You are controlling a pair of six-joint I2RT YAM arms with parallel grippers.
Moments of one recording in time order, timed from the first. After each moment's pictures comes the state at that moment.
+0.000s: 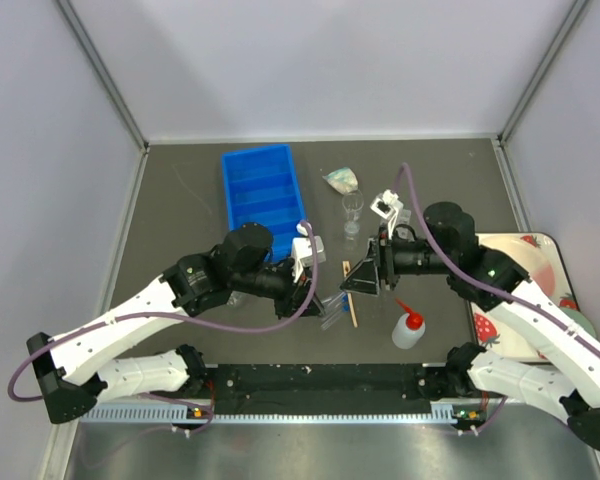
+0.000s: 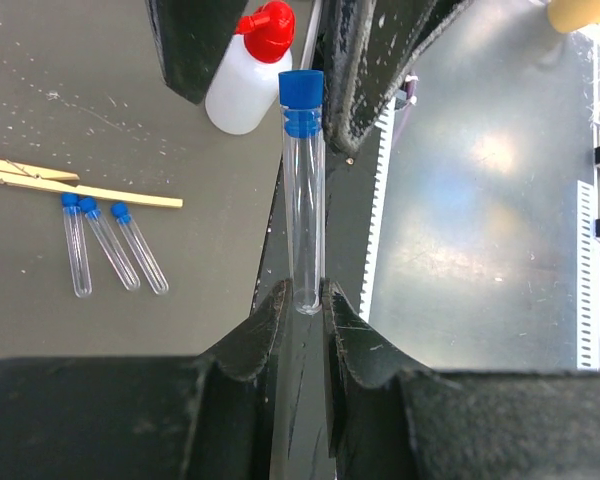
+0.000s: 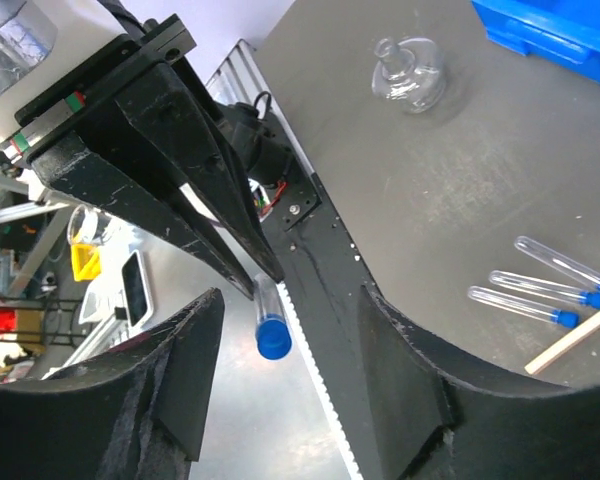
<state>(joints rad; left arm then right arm) -0.96 1.03 1.05 -0.56 0.57 -0.13 0.72 0.90 1.01 -0.51 -0.62 0.48</state>
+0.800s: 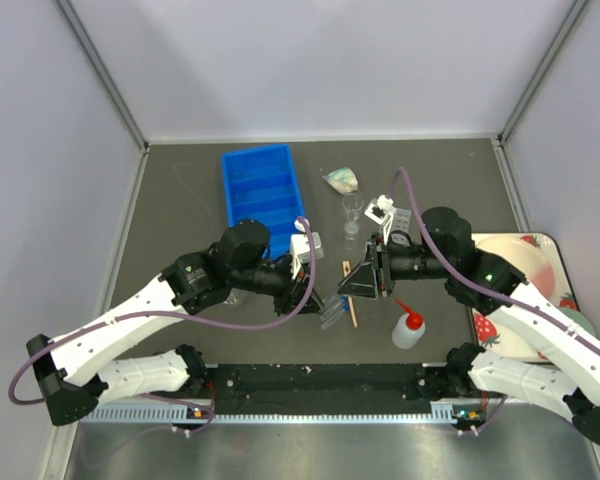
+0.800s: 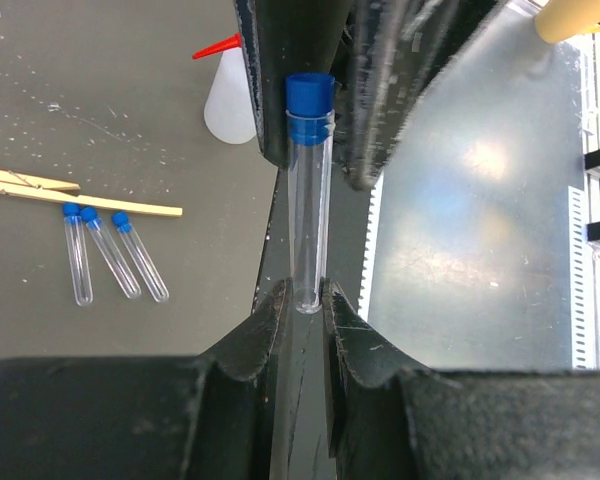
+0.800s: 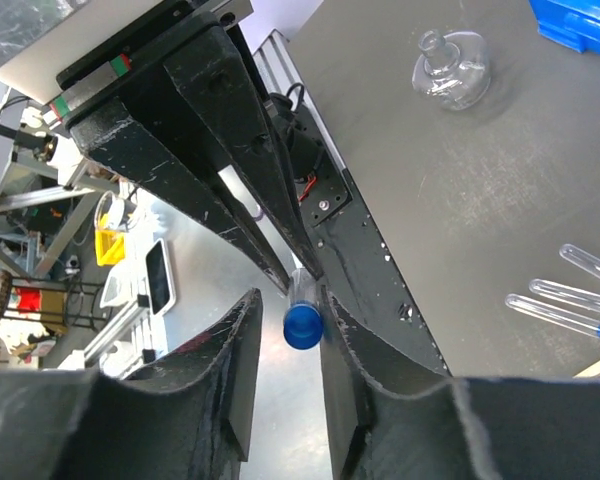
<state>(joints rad) -0.93 1.03 1.04 -0.54 0.60 -0.13 0.79 0.90 0.99 -0.45 -0.63 0.54</state>
